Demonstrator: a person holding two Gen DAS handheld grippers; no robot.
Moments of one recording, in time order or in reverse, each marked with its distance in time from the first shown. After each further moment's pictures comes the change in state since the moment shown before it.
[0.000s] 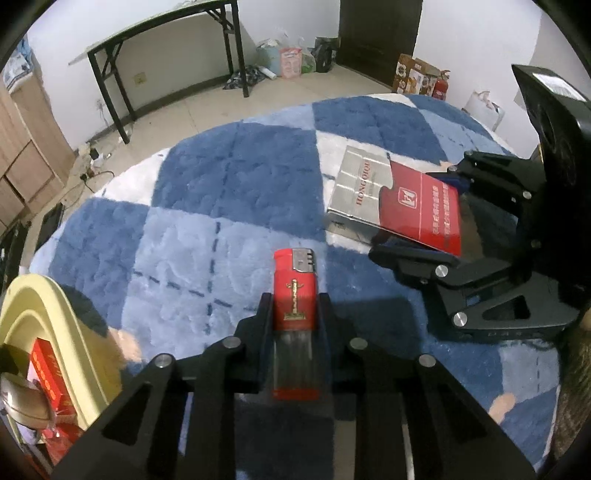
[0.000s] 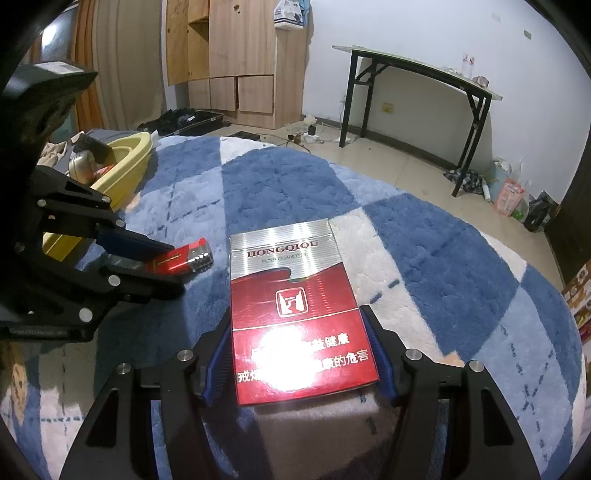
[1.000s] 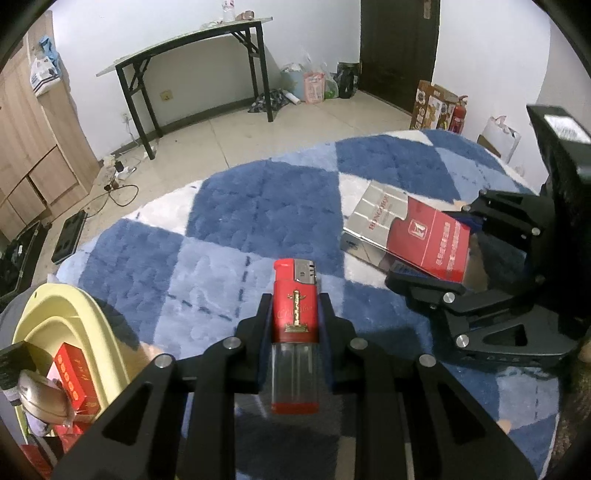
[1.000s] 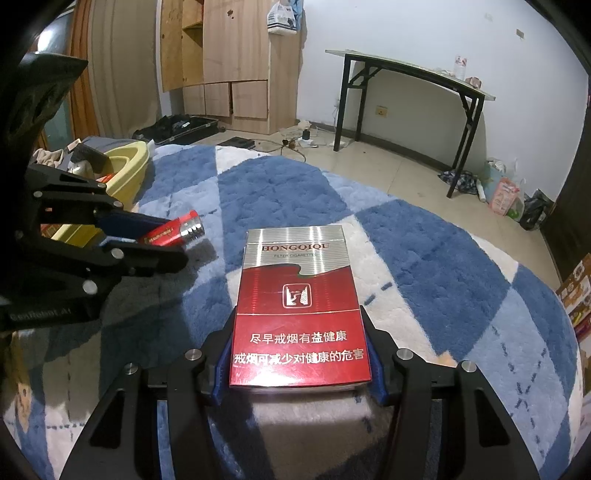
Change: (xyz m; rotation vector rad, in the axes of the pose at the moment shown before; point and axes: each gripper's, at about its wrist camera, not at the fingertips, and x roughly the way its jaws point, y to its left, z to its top) left arm -0.024 0.003 0.005 -0.050 -0.108 0.086; right arm -0.010 0.000 0.002 0.021 -0.015 -0.013
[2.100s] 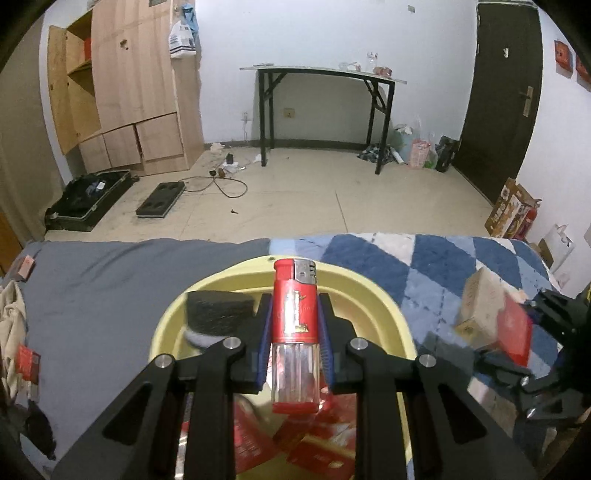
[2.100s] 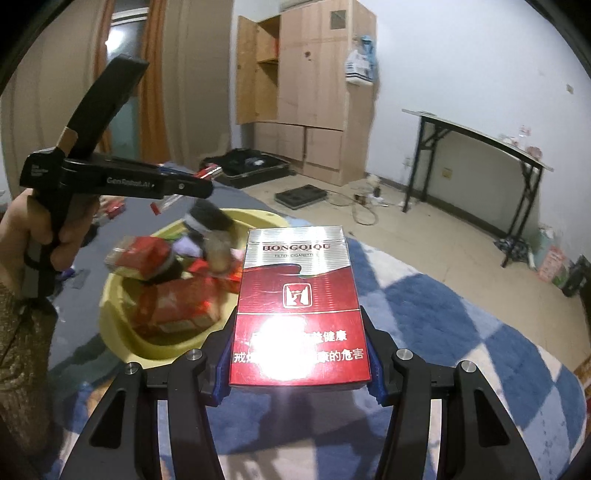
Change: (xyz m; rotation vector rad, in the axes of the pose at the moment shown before) left arm -0.146 0.179 -0.060 -0.352 -0.156 0.233; right arm -0.050 0.123 0.061 -0.144 -0.170 0.205
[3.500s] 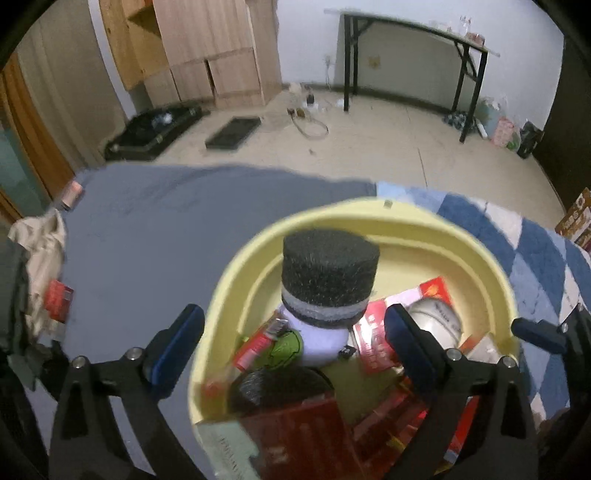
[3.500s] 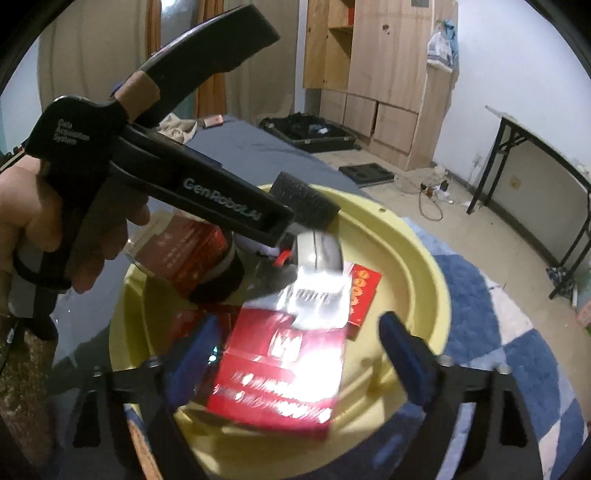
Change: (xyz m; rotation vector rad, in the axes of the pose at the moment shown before) left arm 0.047 0.041 -0.011 -0.159 0.194 0.265; right arm 0.098 0.055 0.038 -0.163 0.113 0.147
